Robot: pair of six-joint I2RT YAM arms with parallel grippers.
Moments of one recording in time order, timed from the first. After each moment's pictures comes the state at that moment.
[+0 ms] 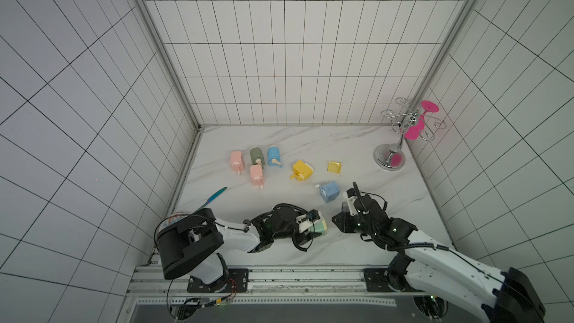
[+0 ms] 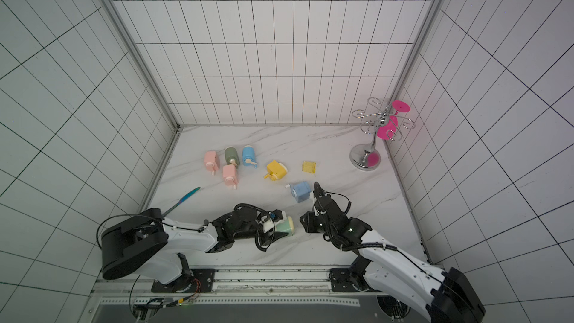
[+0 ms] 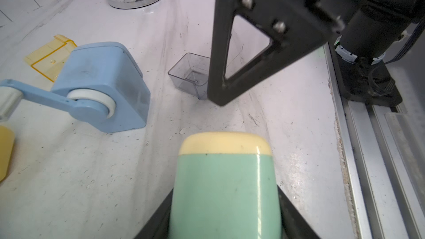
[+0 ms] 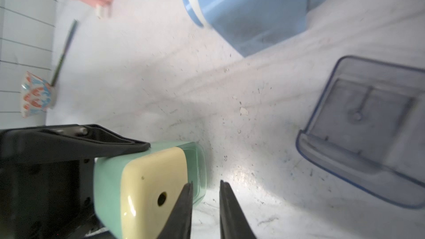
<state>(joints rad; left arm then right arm) -1.02 1.47 0.41 0.58 0.24 0.14 0.74 0.81 0.41 -0.36 -0.09 0.74</state>
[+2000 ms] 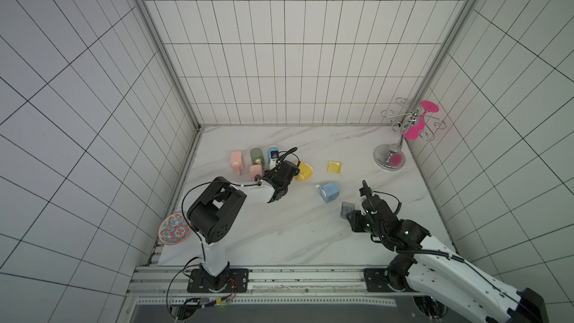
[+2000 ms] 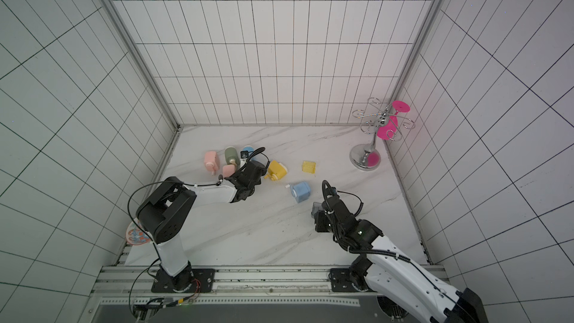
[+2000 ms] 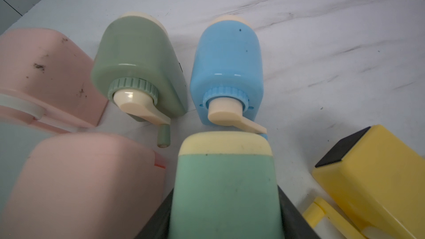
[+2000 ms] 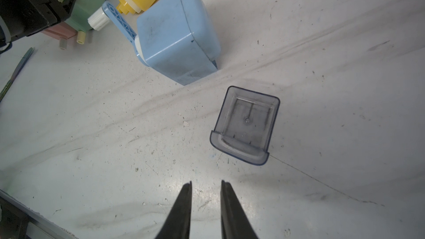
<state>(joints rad) -0.65 1.83 0.97 0.04 -0.63 -0.58 0.69 0.74 0.45 -0.56 0.08 0.64</state>
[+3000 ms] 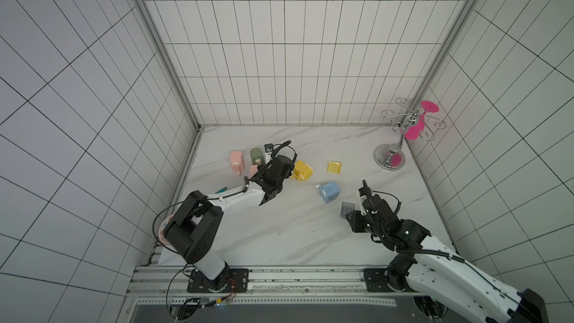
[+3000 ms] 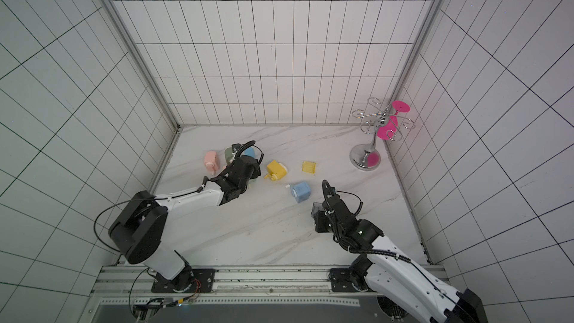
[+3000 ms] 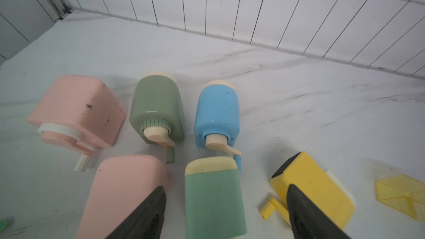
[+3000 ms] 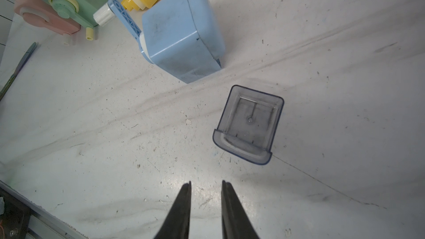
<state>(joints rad) -0.64 1.52 0.92 0.03 -0.56 -0.54 0.68 0.73 0.47 -0.57 0.07 0.61</state>
